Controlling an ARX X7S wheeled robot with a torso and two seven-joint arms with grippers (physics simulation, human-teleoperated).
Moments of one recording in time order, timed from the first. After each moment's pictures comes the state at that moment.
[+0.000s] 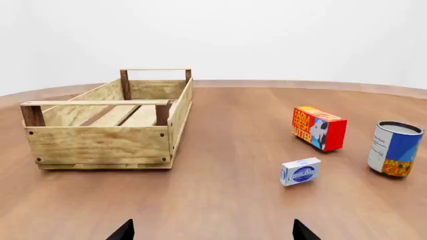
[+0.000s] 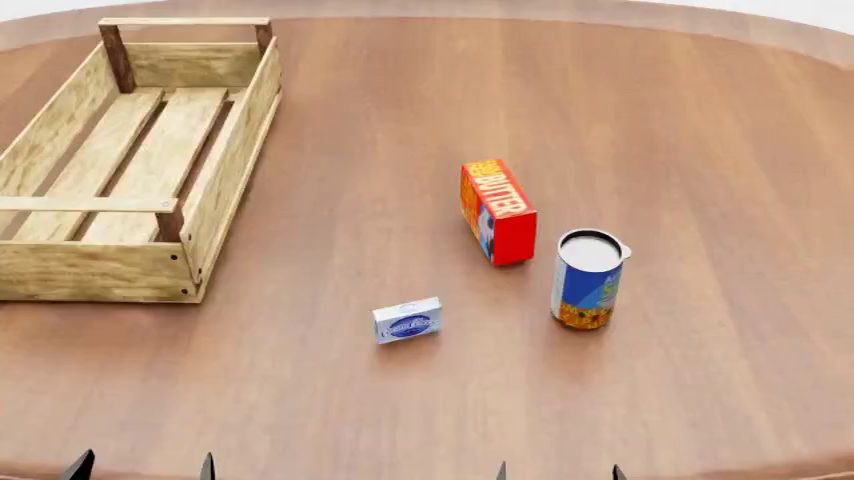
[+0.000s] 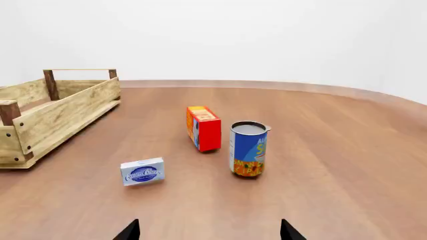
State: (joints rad) left arm 0.00 0.00 0.00 0.00 0.00 0.00 0.00; right arm 0.00 0.00 0.00 0.00 0.00 0.00 0.00
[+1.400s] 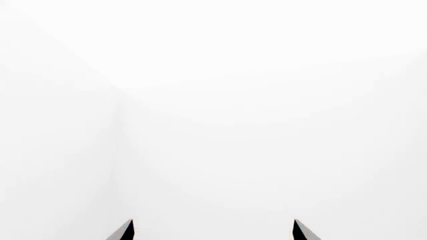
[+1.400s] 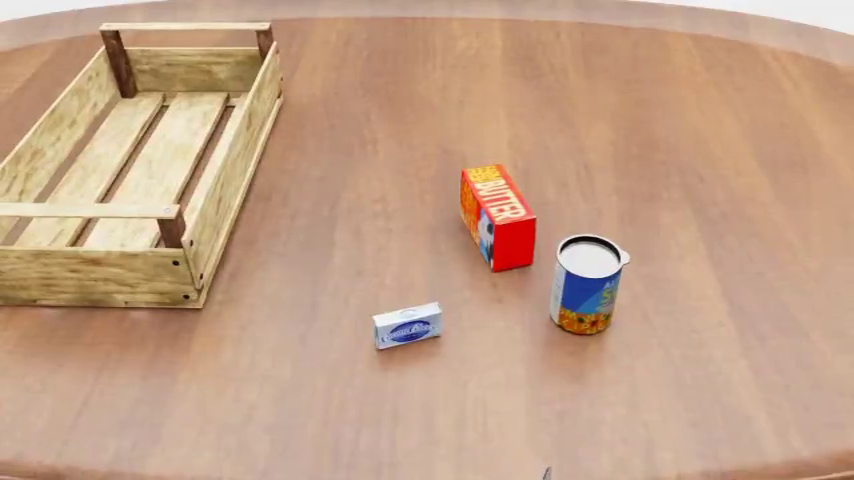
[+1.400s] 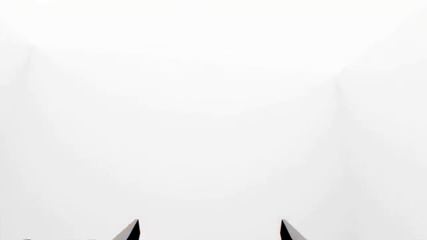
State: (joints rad) left arm 0.44 -0.12 0.04 0.49 0.17 0.60 -0.34; right arm -0.35 0.13 -0.10 -0.52 -0.12 -0.44 0.27
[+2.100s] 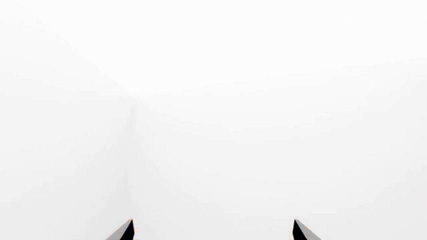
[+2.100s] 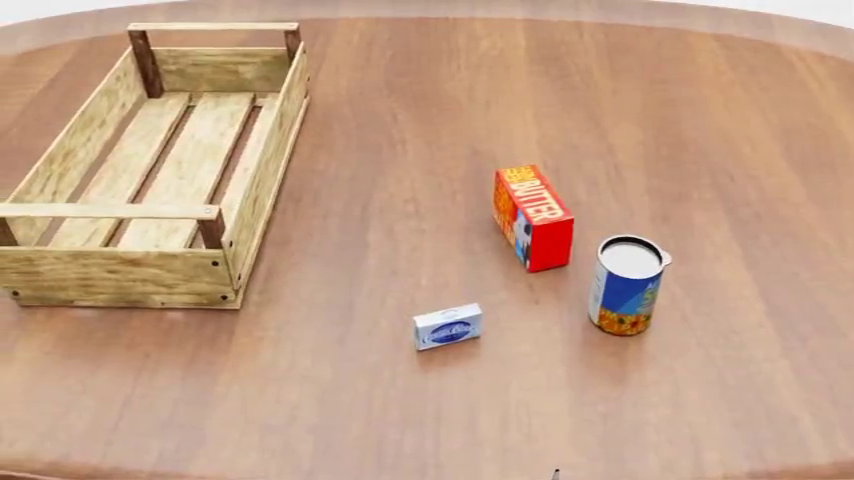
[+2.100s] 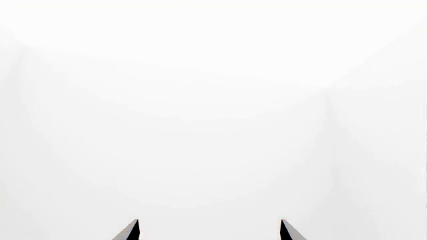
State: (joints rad) left arm 0.44 -0.15 0.04 0.50 0.17 0.62 -0.41; right arm -0.36 0.15 -0.11 -0.55 -0.19 -0.44 0.34
